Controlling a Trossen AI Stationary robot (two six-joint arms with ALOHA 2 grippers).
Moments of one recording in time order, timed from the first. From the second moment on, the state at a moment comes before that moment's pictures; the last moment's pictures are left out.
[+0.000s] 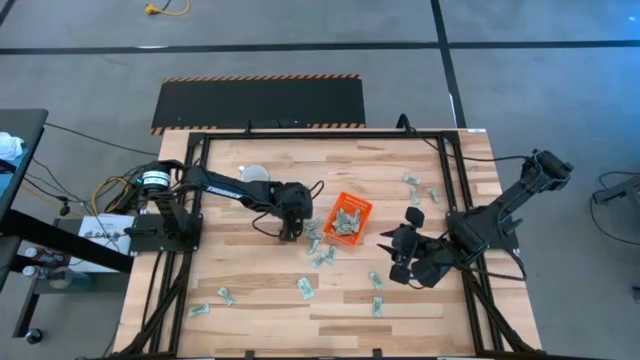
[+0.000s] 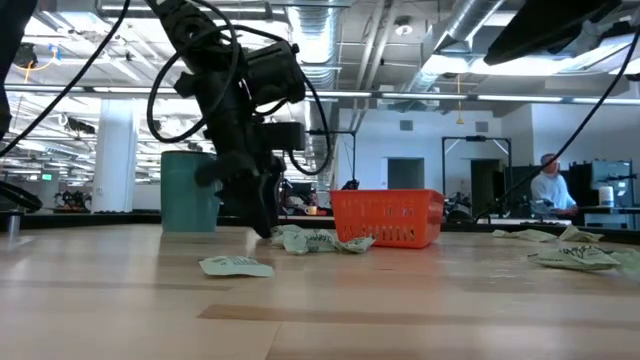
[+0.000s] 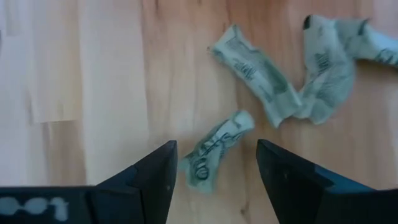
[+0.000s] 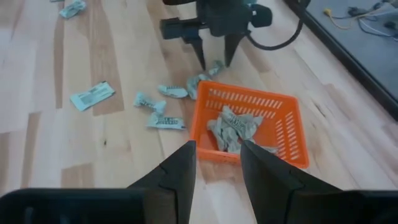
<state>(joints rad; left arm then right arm) 0.11 1.79 0.97 -0.28 -0.04 0.23 0.66 1.25 0.91 -0.64 0.76 0.63</state>
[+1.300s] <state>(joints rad) 0.07 1.82 1.25 -0.59 -0.22 0.12 0.79 1.30 0.91 -0.88 0.72 1.11</state>
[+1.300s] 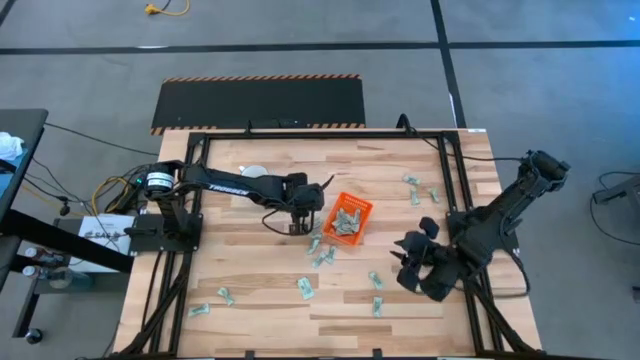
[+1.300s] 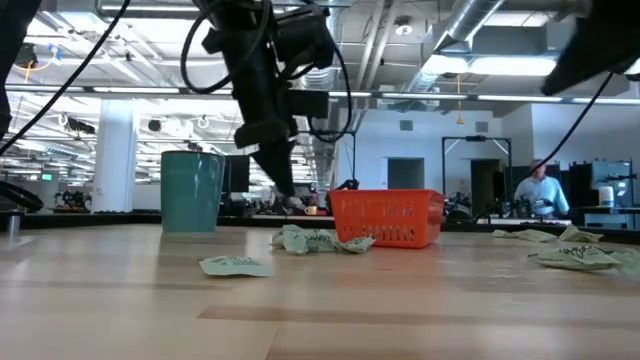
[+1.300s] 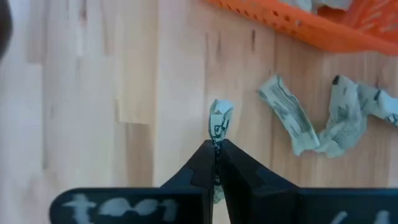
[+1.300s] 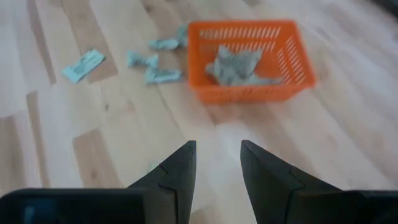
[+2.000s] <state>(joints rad) 0.07 1.95 1.32 -0.14 0.07 0.16 0.93 1.53 0.91 -0.89 0.66 1.42</state>
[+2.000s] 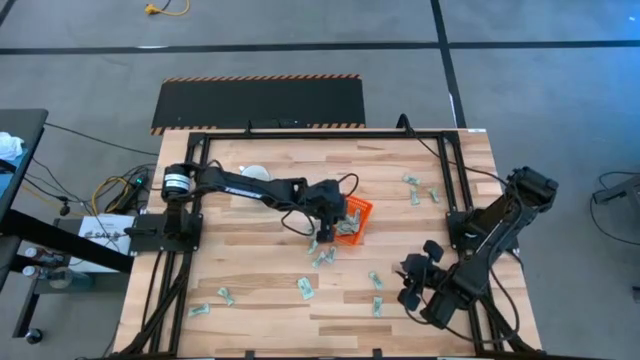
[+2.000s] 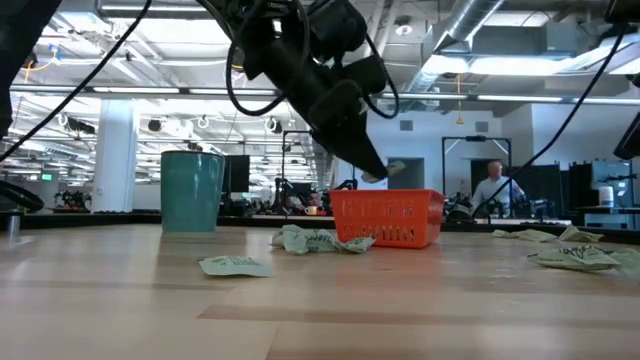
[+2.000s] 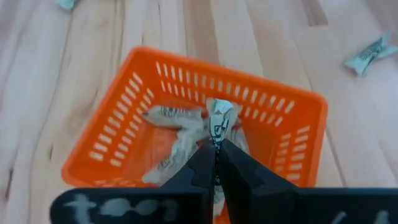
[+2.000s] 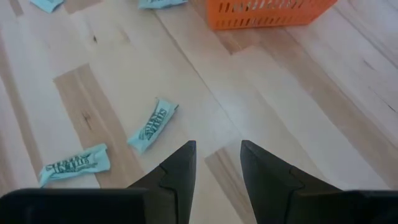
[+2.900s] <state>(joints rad) 0.06 1.89 1.32 -0.24 0.07 0.19 0.81 1.58 0.91 -0.65 0.52 1.15</state>
